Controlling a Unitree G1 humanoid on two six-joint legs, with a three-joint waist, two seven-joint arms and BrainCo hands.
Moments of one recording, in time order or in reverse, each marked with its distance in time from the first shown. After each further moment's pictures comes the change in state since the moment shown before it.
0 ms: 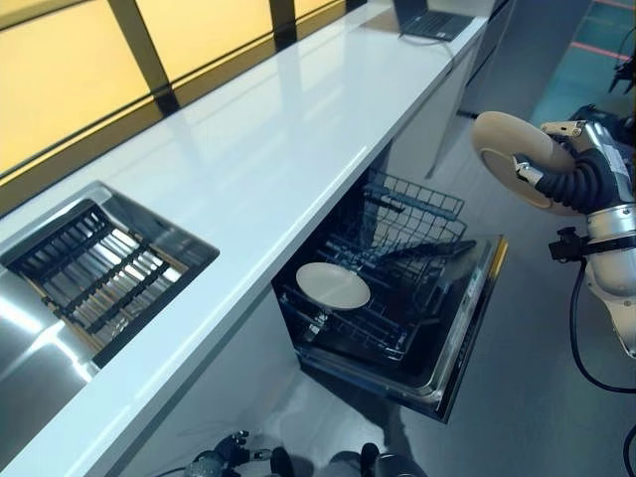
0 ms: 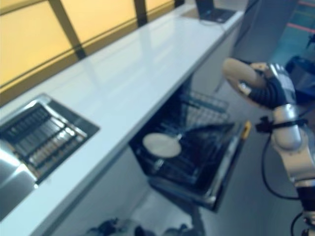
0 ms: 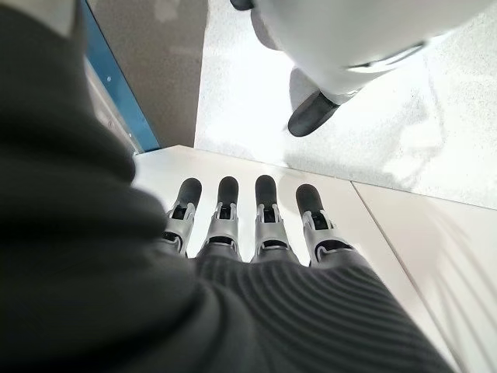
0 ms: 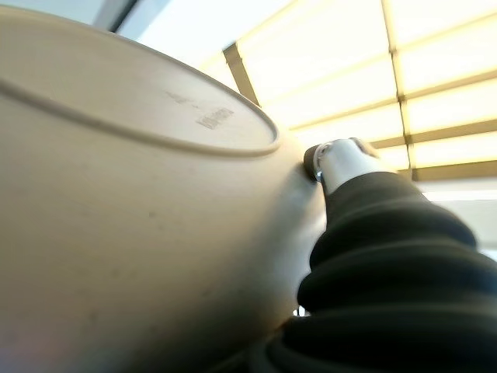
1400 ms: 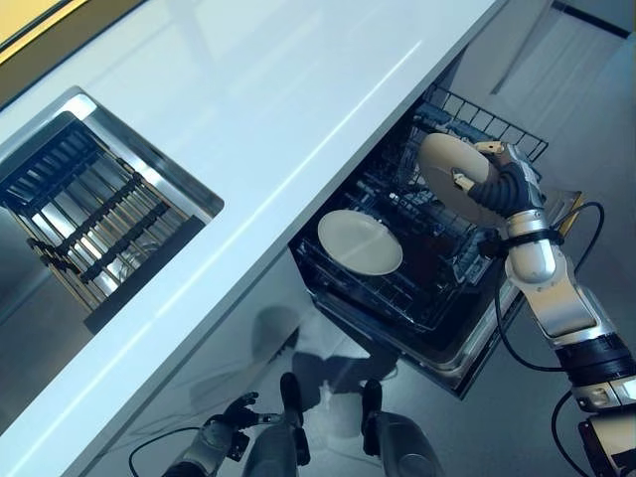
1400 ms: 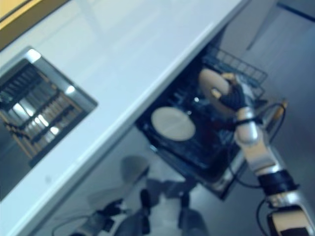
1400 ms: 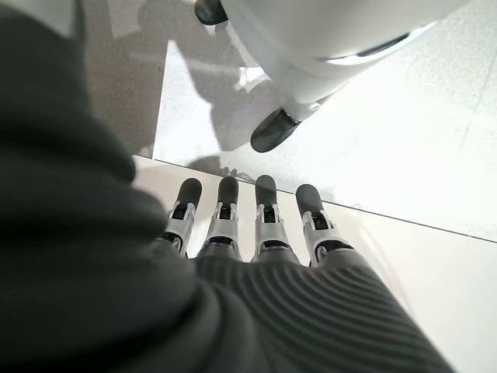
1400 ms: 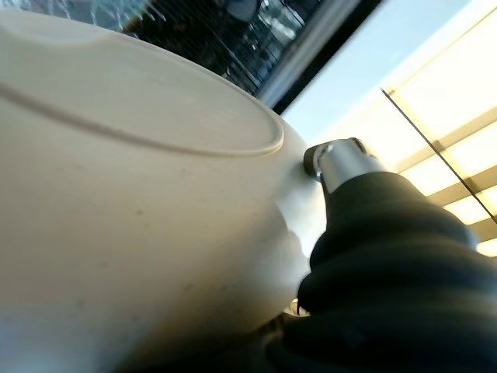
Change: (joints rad) left arm -0.080 0.008 -0.046 -0.050 -0.009 -0.003 0.021; right arm -0.200 0.219 0.209 0.171 -0.041 0.133 -0.041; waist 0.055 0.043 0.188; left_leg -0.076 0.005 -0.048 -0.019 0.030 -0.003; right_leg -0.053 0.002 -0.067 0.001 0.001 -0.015
